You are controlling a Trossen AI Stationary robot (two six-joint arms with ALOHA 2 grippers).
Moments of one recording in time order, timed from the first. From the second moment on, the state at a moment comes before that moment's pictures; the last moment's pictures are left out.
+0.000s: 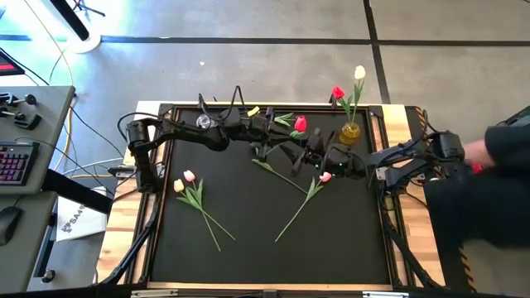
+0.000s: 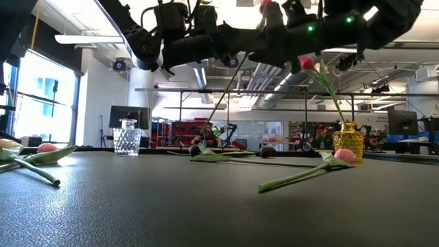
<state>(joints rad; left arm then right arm) 0.34 1.86 1.01 1.07 0.50 -0.05 -0.01 1.43 0.60 0.83 0.48 0.11</state>
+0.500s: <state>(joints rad) 0.34 1.86 1.01 1.04 0.49 -0.10 -0.04 1.42 0.60 0.75 0.50 0.14</state>
